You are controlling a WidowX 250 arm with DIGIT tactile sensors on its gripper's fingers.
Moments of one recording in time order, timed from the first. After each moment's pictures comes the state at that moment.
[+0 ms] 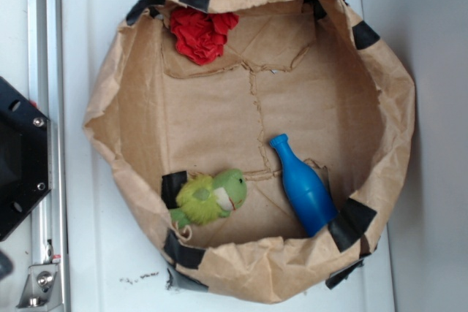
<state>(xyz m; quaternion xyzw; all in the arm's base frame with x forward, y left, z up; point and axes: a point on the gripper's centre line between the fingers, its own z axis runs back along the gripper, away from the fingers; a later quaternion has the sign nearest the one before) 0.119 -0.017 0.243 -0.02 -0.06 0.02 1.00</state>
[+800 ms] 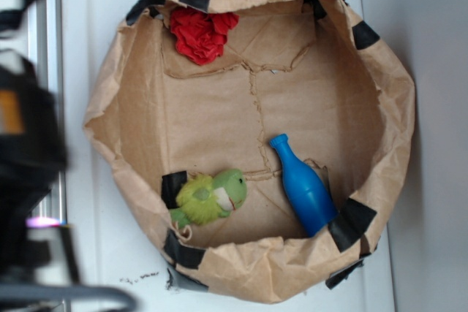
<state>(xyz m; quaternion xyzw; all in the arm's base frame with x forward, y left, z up) 0.169 -0.043 0.237 -0.03 -0.05 0.08 1.00</state>
